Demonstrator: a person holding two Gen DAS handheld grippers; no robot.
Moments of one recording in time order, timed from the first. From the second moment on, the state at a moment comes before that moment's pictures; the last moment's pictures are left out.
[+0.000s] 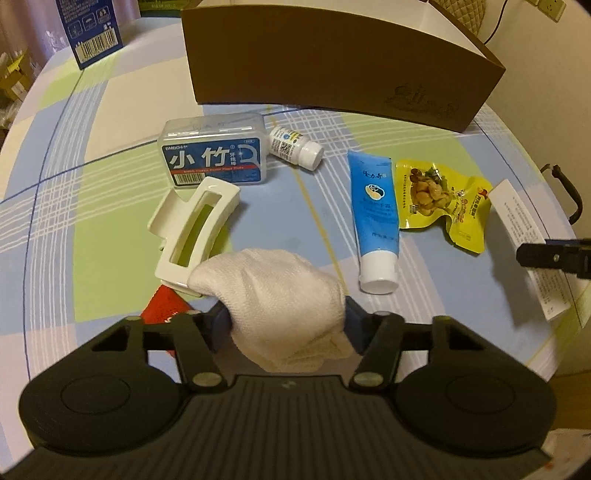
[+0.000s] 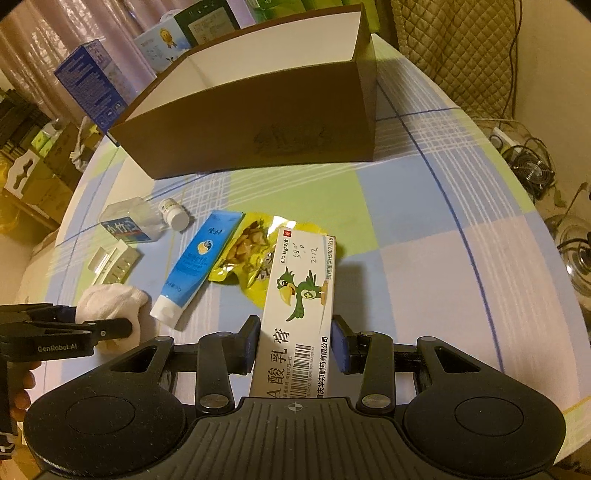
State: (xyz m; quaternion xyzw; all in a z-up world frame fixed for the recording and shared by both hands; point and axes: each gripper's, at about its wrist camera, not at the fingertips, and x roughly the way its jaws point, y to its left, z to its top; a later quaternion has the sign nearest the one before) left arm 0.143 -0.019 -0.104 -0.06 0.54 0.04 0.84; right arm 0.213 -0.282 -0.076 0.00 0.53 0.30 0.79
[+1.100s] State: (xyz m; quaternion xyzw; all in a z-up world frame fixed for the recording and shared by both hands) left arm 0.155 -0.063 -0.017 -0.04 0.45 0.08 0.89; right arm 0.246 -0.295 -0.038 0.00 0.49 0.38 0.79
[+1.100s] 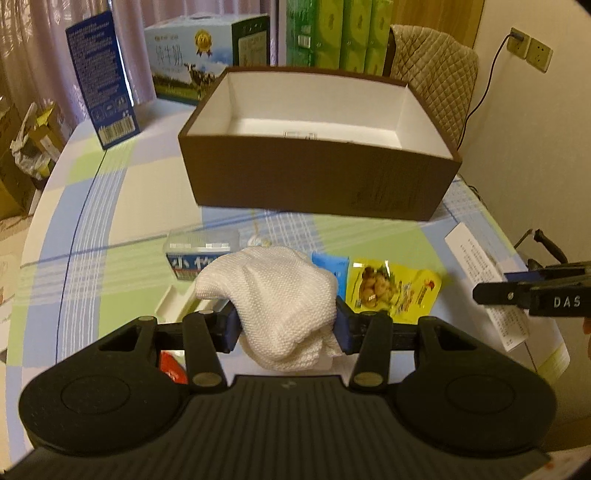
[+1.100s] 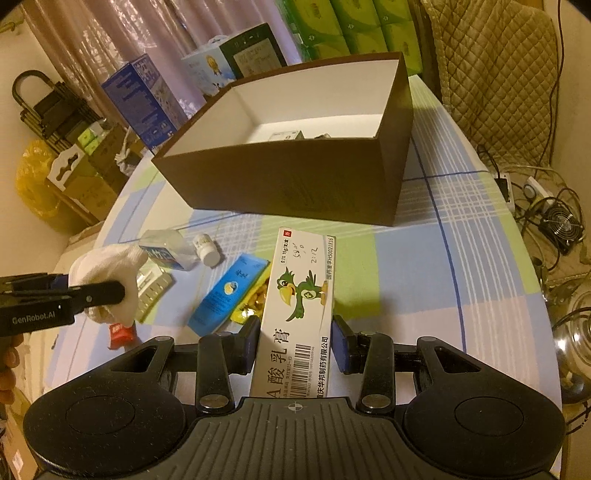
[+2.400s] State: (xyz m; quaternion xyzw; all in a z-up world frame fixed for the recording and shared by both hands) left arm 0.321 0.020 0.029 0.02 0.37 0.01 0.93; right arm 0.362 -0.196 0.040 0.02 0.38 0.31 0.87
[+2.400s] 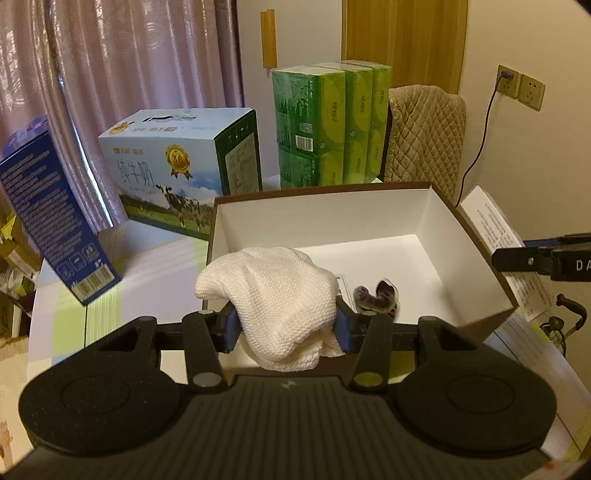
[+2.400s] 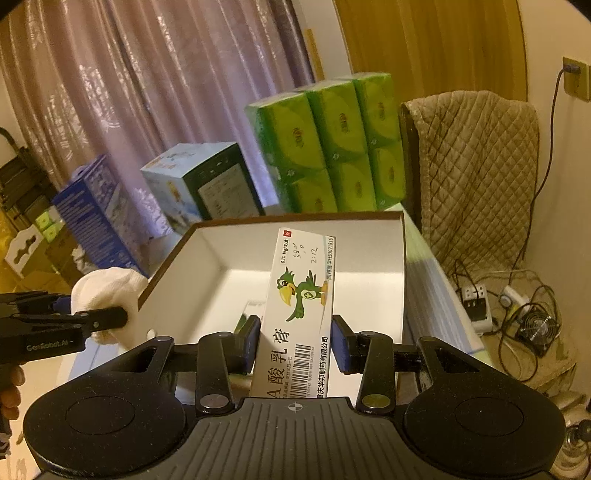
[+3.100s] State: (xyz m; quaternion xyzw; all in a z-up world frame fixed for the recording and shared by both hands) left arm 0.394 0.031 -0.016 0.07 0.43 -0.01 0.90; right arm 0.414 -0.170 -0.011 -0.02 0.42 0.27 0.87
